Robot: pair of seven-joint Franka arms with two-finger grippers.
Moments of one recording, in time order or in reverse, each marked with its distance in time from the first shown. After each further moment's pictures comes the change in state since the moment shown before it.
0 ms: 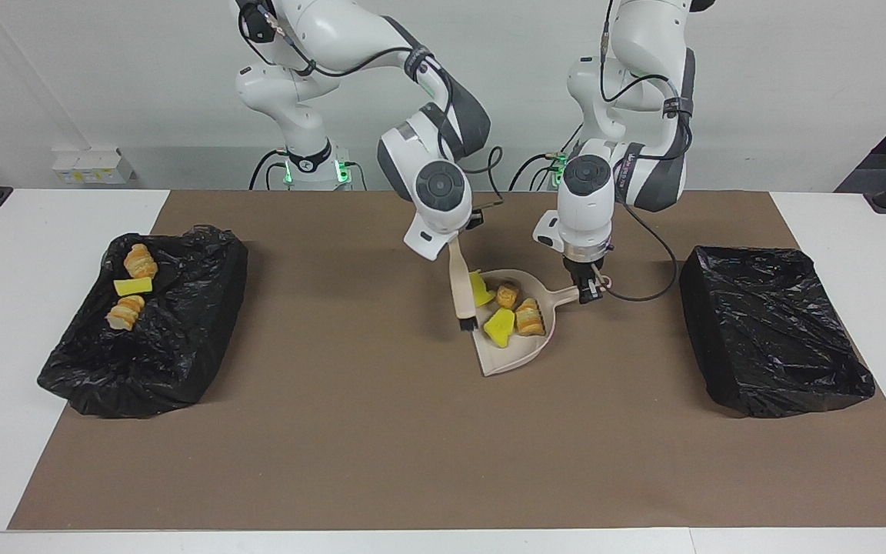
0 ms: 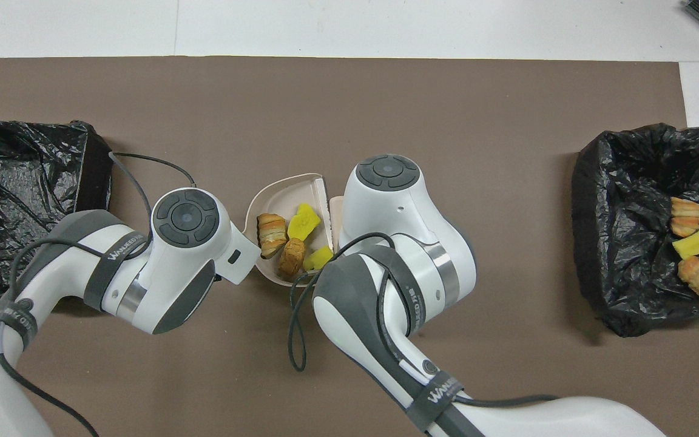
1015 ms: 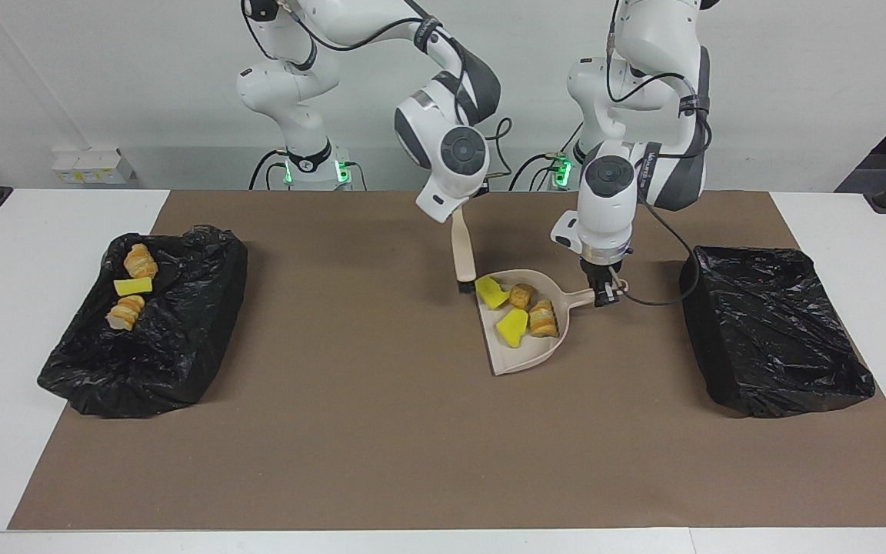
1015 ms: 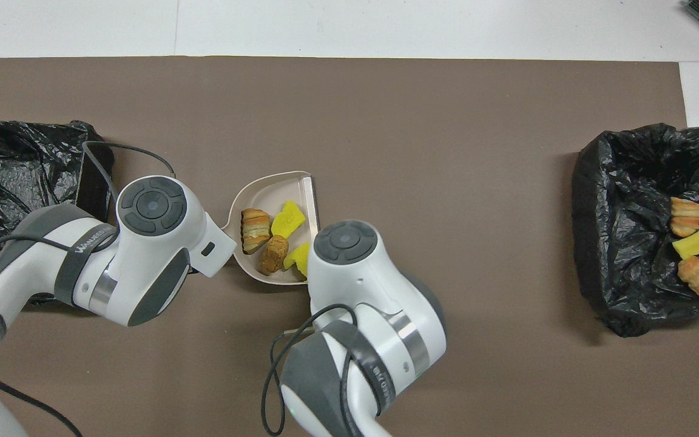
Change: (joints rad) left arm 0.070 -0.019 0.003 0.008 0.002 0.000 0.126; right arm 0.136 -0.088 0.011 -0.179 0.005 0.041 0.180
